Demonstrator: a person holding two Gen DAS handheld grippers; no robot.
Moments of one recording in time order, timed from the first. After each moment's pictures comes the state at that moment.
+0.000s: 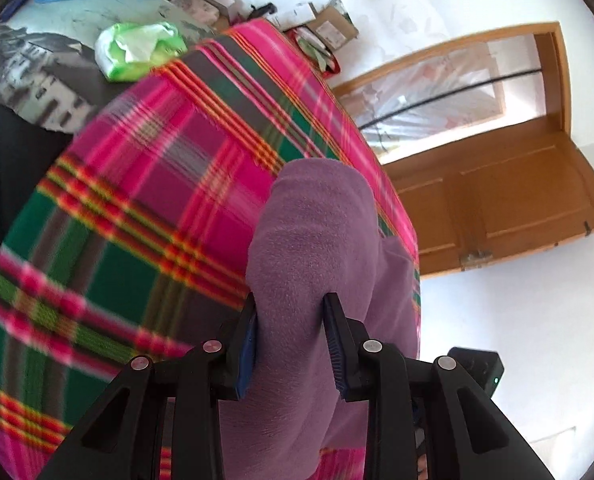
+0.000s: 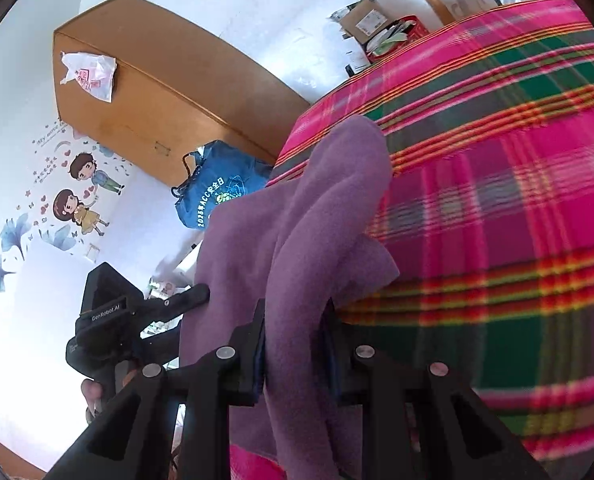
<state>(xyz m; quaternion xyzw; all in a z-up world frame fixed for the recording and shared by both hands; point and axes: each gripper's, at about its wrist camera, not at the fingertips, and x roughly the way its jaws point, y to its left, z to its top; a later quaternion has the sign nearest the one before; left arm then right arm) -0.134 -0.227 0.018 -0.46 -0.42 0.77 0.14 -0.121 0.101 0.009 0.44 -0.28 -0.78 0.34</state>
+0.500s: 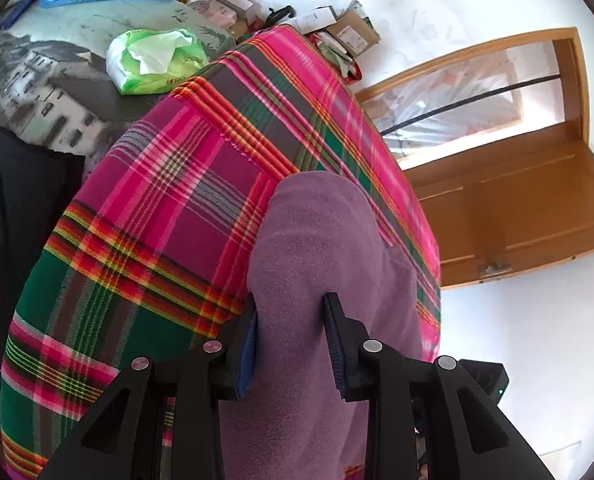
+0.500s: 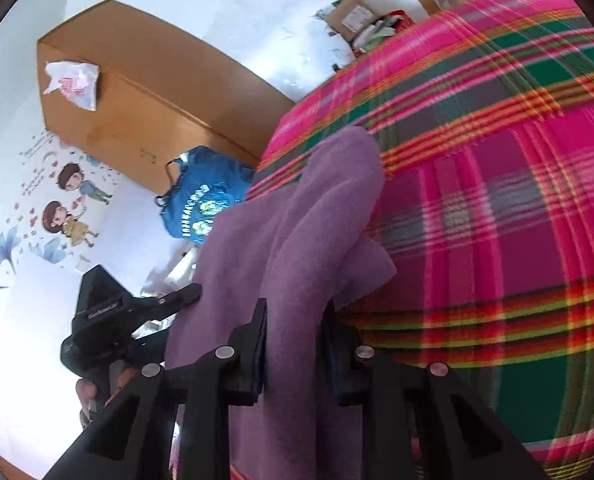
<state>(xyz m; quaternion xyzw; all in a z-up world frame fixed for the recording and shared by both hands) -0.143 -0.253 -0.001 -0.48 -0.42 0.77 0.11 -0.149 0.089 -0.014 0.45 -0.29 -0.78 0.31</state>
